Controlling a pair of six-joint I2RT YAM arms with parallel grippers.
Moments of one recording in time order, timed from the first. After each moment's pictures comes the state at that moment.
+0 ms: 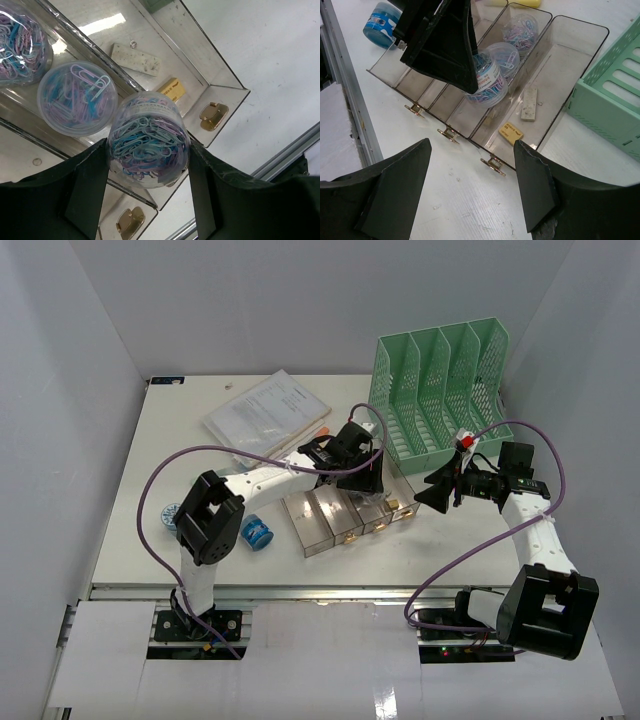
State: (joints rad) left arm -0.87 1.96 1.55 -0.41 0.07 -0.58; right arm -0.18 1.17 0.80 -0.54 -1.19 -0.64
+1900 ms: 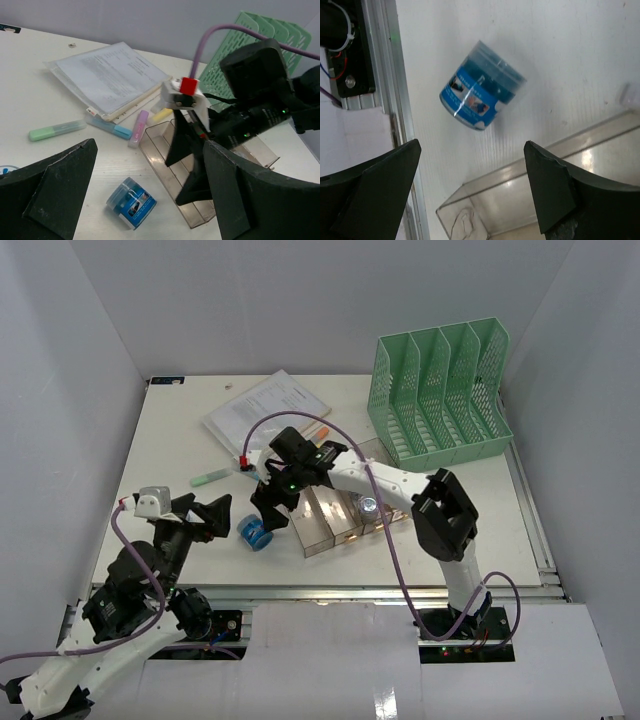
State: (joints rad) left arm -0.88 0.17 0.65 -0.43 -0.67 -0.29; right arm 0.97 2.01 1.69 -0.60 -0.57 -0.21
